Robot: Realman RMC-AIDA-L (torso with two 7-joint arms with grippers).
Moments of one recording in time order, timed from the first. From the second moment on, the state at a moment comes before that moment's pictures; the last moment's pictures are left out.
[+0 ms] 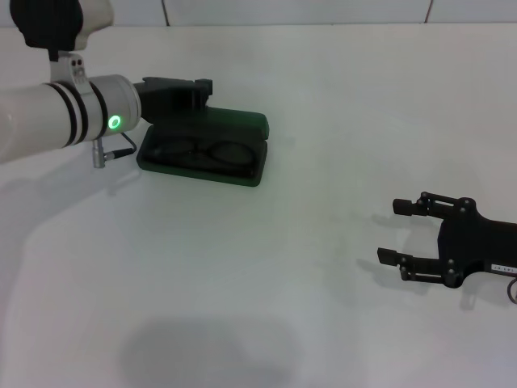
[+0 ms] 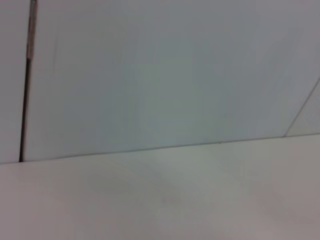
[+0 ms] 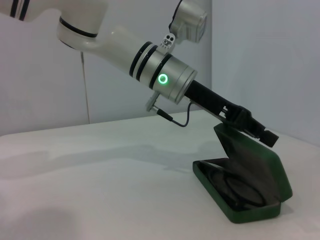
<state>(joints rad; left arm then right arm) -0.61 -2.09 1.27 0.66 1.73 0.65 -1.95 0.39 2.02 -1.12 -0.51 -1.58 -1.42 0.92</state>
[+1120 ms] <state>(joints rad) -0.54 -2.10 1.27 0.63 1.62 0.67 -1.73 0.40 2.02 -1.12 -0.51 -1.58 -1.42 0.93</state>
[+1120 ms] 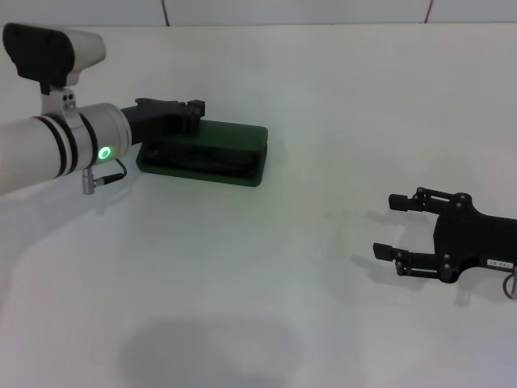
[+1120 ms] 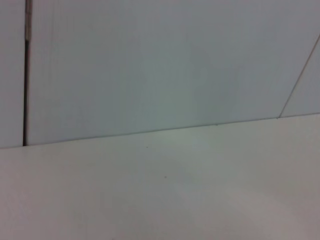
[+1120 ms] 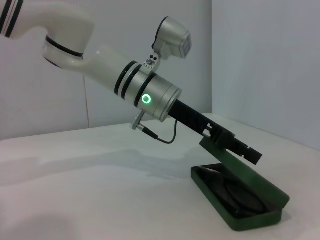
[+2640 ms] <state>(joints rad) -0.52 -2.02 1.07 0.62 1.57 1.34 -1.47 0.40 2.01 -1.12 -0.51 -1.56 -1.42 0.96</state>
